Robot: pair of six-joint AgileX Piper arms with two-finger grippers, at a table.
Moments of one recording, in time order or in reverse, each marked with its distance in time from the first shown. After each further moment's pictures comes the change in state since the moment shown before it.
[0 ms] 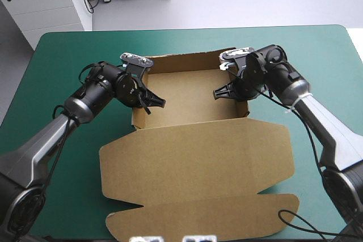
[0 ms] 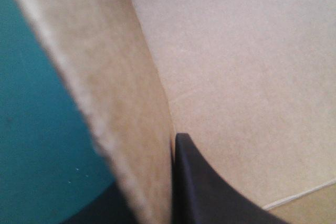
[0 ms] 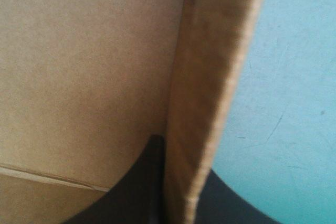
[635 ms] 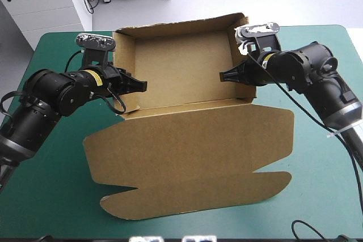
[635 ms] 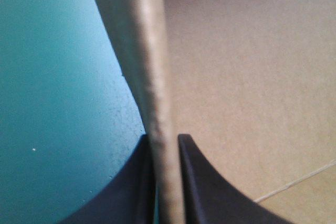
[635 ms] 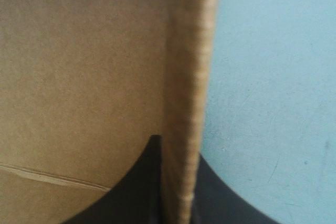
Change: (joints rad) left arm -0.006 -0.342 0.000 0.004 -0.065 -0.107; right arm 0.000 -0.277 0.003 0.045 -0.125 0.005
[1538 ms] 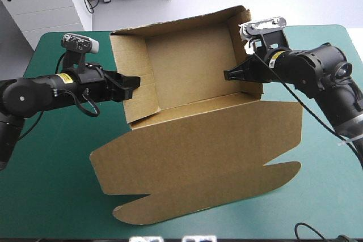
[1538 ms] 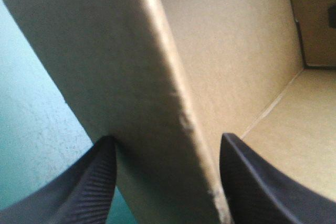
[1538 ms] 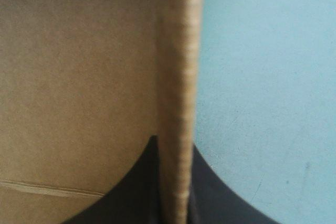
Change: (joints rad) left arm 0.232 -0.106 0.039 -0.590 0.028 0.493; right arm -0.003 -0.062 0.000 -0.015 -0.032 -0.042
